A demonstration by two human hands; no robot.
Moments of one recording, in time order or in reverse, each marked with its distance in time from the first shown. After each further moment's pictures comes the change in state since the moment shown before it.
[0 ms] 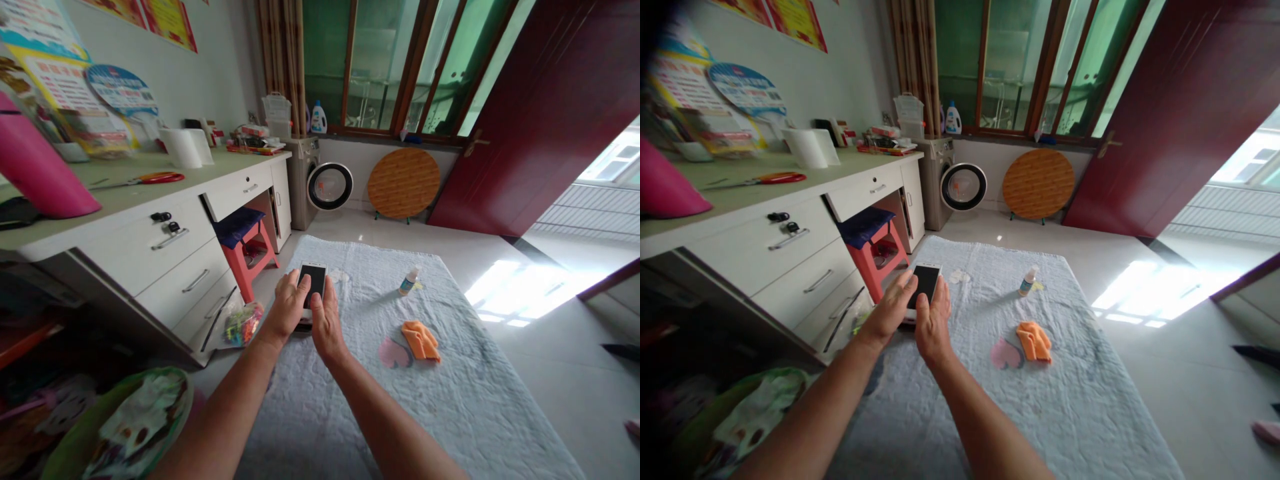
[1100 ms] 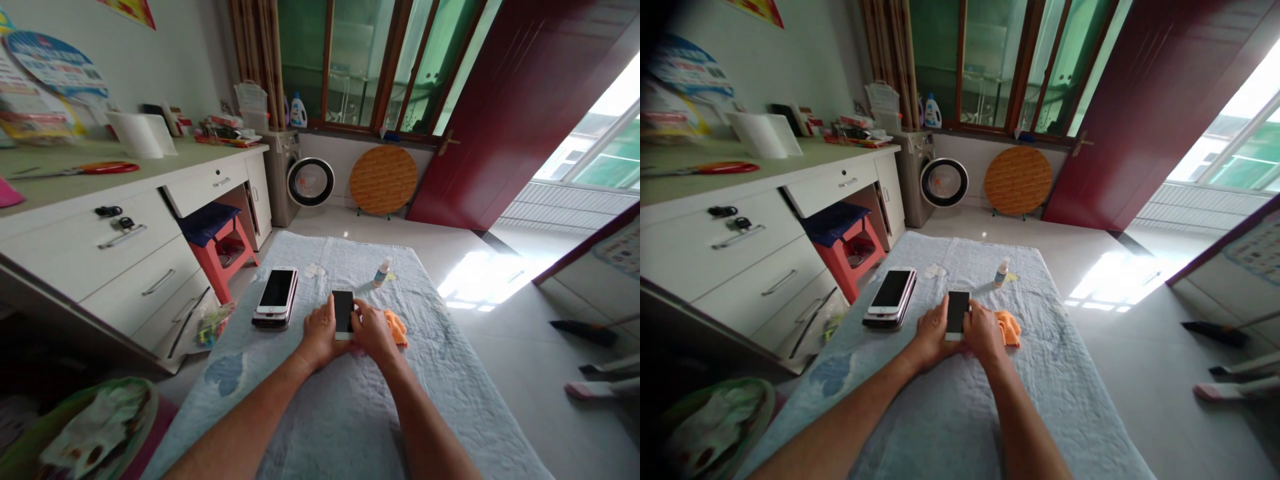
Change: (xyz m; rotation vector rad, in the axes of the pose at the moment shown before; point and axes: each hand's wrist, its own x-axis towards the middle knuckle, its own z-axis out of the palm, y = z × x) left_hand -0.053 -0.012 0.125 0.537 -0.421 0.201; right_hand -0.007 0.033 -0.155 -0.737 -0.097 0.066
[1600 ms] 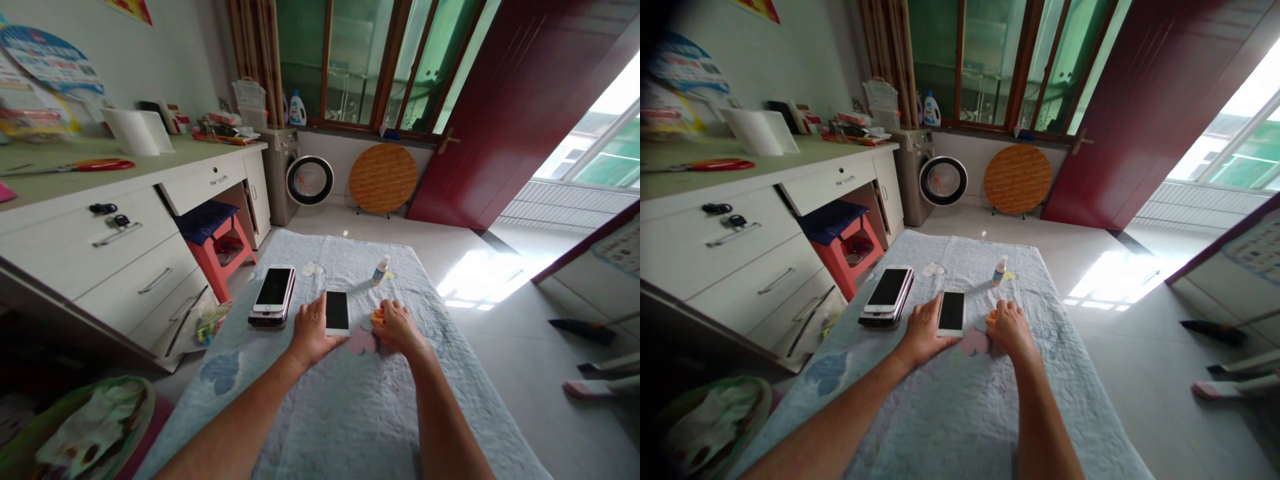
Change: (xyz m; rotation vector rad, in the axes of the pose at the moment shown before) left_hand 0.003 -0.016 0.003 0.088 0.110 0.006; right_hand -0.002 0.059 -0.034 -0.365 -0.066 0.105
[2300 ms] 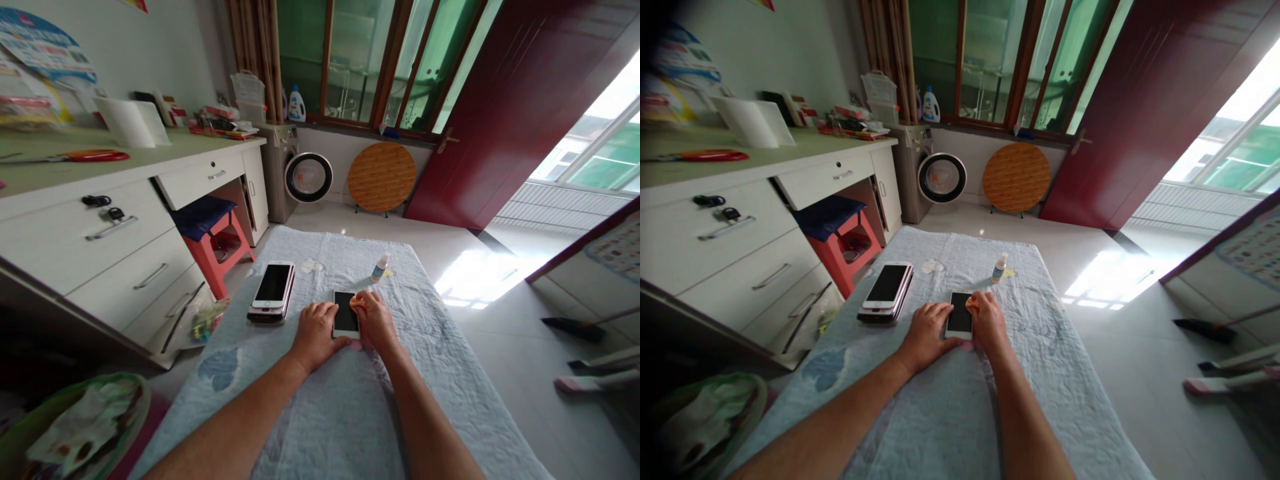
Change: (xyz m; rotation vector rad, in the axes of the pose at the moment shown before) left_hand -0.010 0.007 0.001 0.020 0.072 0.215; right_hand 0.008 -0.038 0.031 0.417 0.188 -0.134
